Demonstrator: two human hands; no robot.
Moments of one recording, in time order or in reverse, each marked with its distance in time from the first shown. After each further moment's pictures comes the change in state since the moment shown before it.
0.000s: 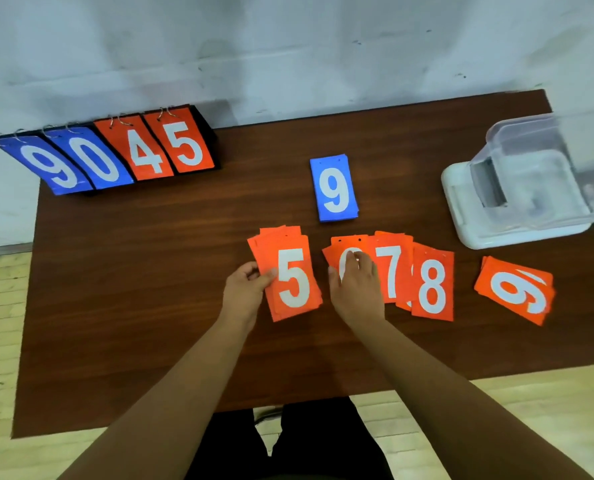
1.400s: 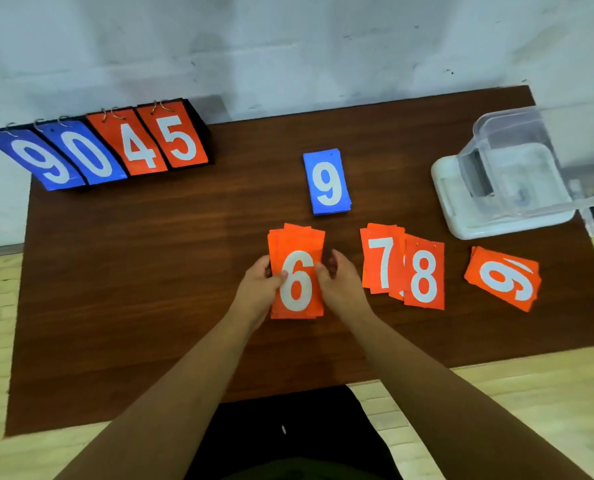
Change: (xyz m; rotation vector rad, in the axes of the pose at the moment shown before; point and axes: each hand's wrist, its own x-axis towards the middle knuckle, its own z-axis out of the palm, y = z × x) left_hand -0.020 -0.003 0.017 0.194 -0.182 0.025; right_hand -0.011 -0.010 -0.001 0.583 -0.178 0.202
